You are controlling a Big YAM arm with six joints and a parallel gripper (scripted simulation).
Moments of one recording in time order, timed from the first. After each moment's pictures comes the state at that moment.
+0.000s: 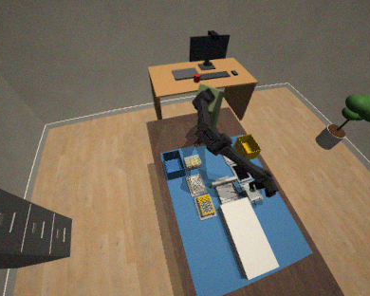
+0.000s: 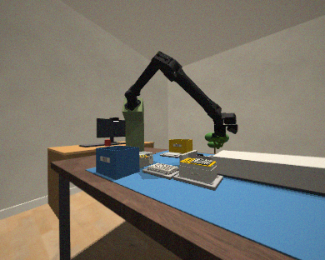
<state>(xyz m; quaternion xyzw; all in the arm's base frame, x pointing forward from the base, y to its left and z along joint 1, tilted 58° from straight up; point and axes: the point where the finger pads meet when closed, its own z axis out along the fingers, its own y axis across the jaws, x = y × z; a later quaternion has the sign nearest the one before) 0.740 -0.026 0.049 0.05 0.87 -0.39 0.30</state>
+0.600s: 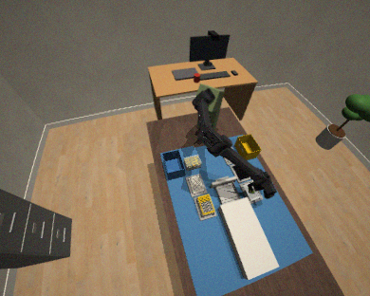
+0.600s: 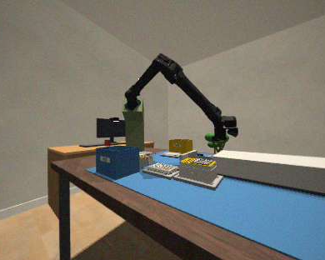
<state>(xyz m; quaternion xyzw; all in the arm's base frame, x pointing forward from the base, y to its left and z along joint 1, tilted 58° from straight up) 0.751 -0.041 0.041 0.05 0.87 -0.39 0.30</state>
